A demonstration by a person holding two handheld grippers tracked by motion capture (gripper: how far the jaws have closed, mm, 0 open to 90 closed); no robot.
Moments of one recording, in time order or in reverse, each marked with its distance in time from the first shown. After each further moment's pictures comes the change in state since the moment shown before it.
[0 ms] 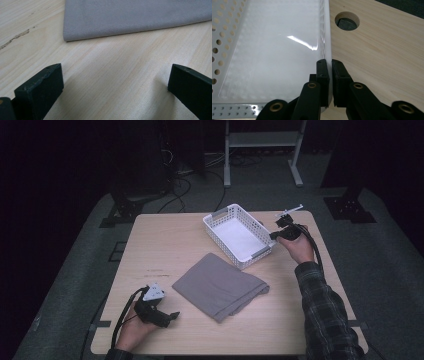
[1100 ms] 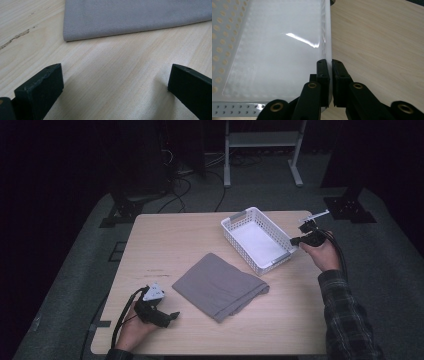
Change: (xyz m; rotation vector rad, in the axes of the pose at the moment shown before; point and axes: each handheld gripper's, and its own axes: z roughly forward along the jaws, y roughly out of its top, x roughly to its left) left arm 0.000 0.000 0.000 0.001 0.000 0.000; right arm -0.038 -0.043 -0.043 0.021 -0.015 0.035
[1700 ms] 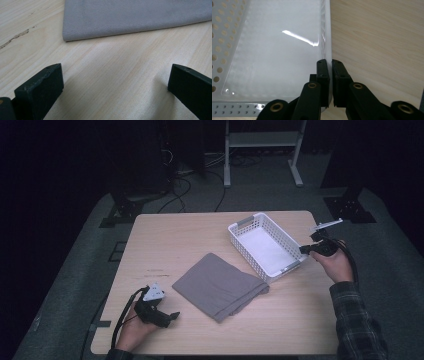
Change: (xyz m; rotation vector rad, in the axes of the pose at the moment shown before) left arm -0.001 0.000 0.000 -0.001 0.002 -0.002; right arm -0.006 -0.034 -0.025 0.007 -0.001 0.018
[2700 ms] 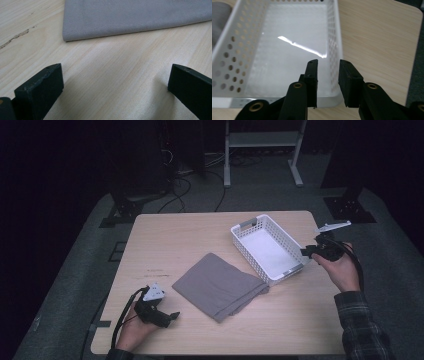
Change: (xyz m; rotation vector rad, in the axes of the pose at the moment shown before) left arm 0.000 0.000 0.000 0.000 0.000 0.002; right arm 0.028 -0.004 -0.039 -0.064 -0.030 -0.012
